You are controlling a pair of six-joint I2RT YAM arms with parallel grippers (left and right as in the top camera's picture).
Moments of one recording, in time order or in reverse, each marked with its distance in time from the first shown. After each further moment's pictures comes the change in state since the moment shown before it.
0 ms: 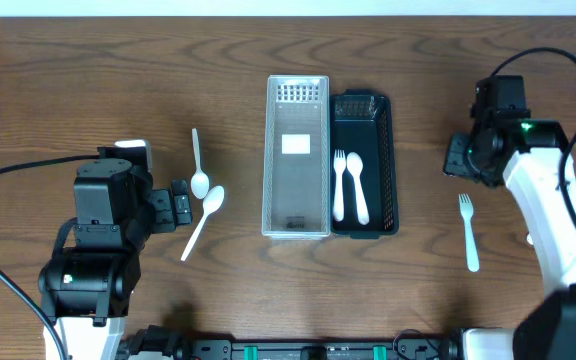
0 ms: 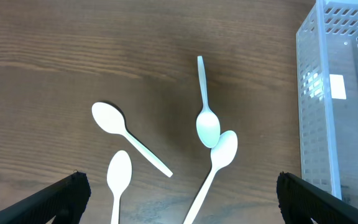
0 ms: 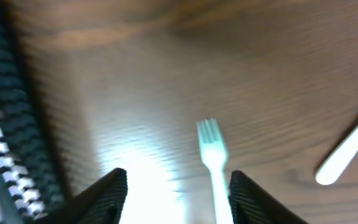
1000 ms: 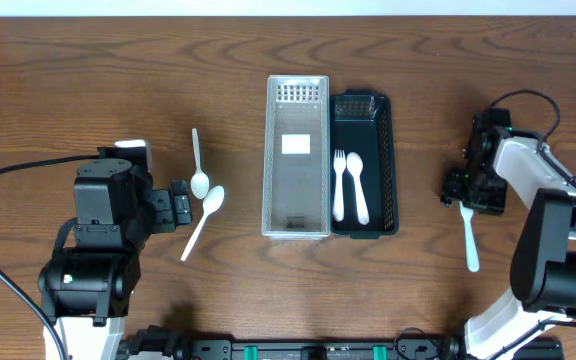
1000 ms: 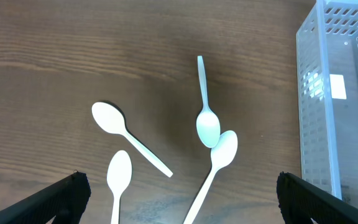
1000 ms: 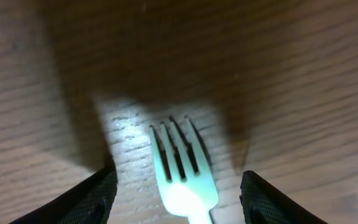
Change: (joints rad) left arm 0.000 0.000 0.000 0.000 0.000 0.000; right arm -0.118 0.291 -0.142 0.132 -0.024 -0.061
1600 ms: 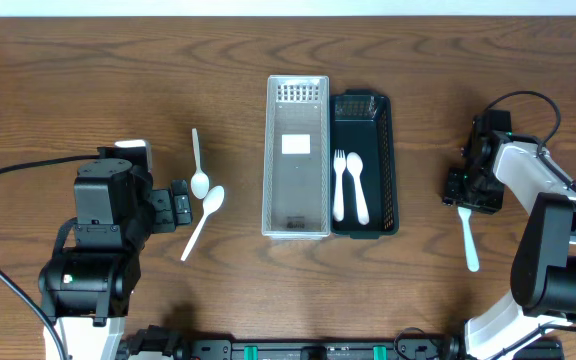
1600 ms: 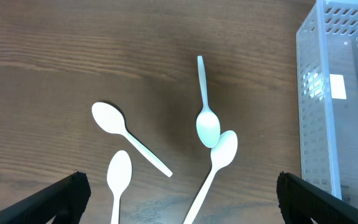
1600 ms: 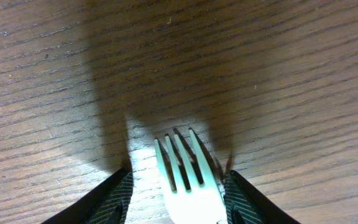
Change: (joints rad) left arm 0.000 0.000 0.000 0.000 0.000 0.000; right arm 0.000 -0.020 -0.030 0.048 -0.033 -0.005
